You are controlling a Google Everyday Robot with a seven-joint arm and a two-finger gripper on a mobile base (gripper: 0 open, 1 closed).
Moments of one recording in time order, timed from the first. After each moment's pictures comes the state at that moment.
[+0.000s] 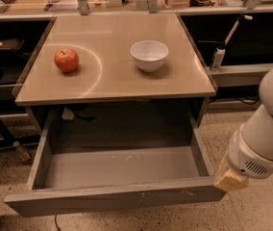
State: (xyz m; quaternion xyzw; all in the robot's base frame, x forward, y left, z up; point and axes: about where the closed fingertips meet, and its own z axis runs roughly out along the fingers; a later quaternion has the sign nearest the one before) arm 0.346 -0.204 0.771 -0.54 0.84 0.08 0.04
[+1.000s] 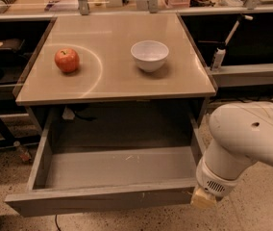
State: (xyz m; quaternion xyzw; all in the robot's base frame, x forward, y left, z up) arm 0.339 -0.162 0.681 -0.53 0.84 0.10 -0.01
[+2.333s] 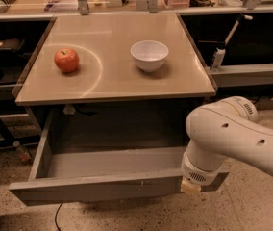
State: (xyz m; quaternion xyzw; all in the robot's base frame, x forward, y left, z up) arm 0.379 -0.147 0.665 -0.54 0.84 0.04 0.01
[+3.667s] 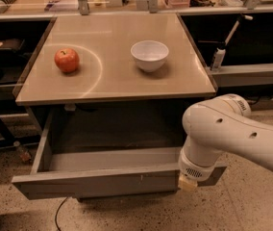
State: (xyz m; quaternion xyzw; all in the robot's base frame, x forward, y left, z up) arm 0.390 -0.142 0.659 -0.54 0.84 0.04 0.00
